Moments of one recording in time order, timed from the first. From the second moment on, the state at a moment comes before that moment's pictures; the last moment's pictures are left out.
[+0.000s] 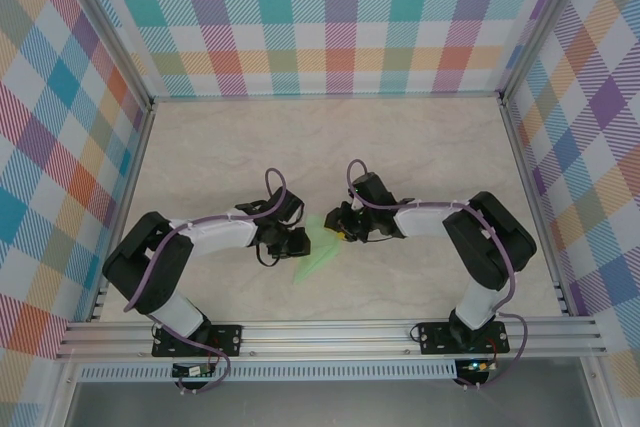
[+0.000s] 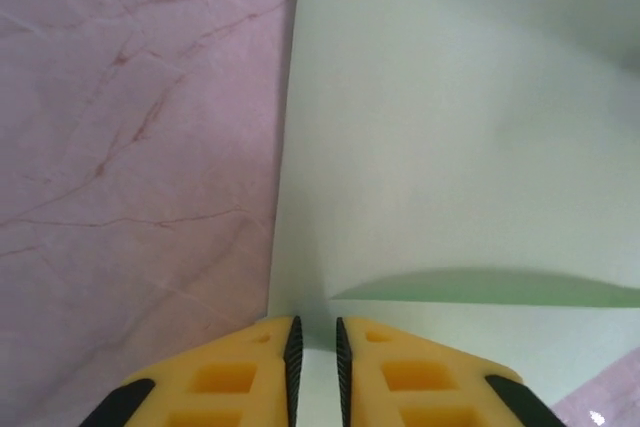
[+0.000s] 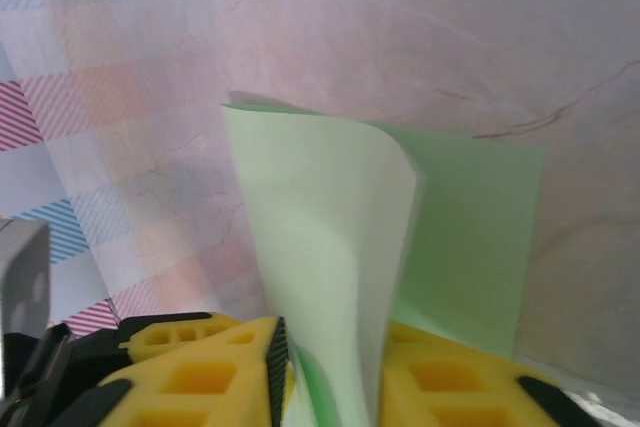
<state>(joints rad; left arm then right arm) -0.68 1.58 0.78 -0.40 0.25 -0.70 0.66 1.73 0.80 0.05 -0.50 1.07</state>
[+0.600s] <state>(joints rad) -0.94 1.19 0.69 -0.43 -0.04 -0.73 0.66 1.73 0.83 0.01 -0.56 1.05</state>
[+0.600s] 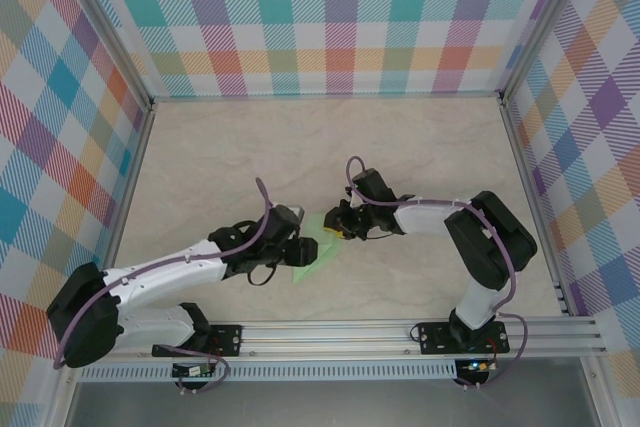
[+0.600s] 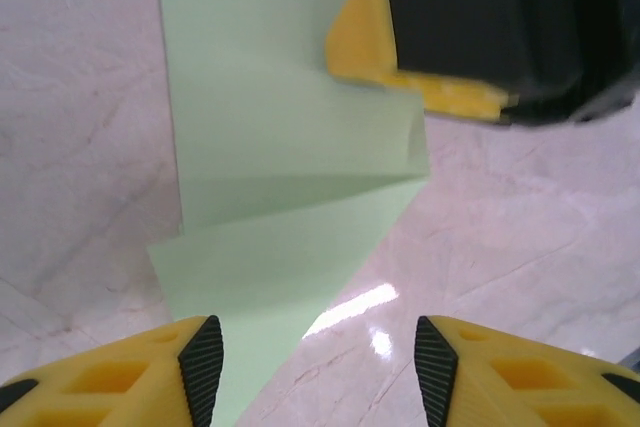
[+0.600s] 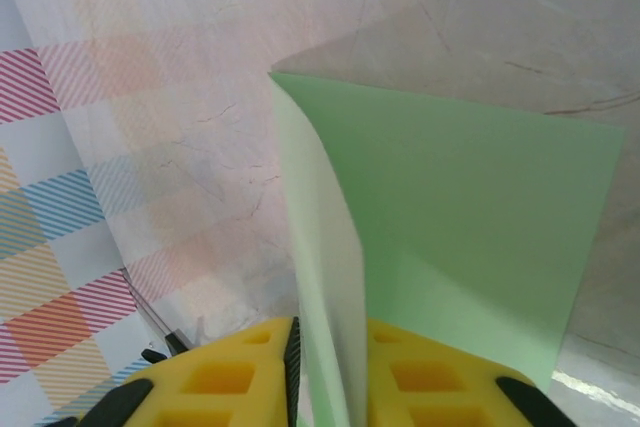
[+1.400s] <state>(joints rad) -1.16 1.46 0.72 -0.43 -0.41 -0.79 0.66 1.73 0.86 0.00 -0.58 1.08</state>
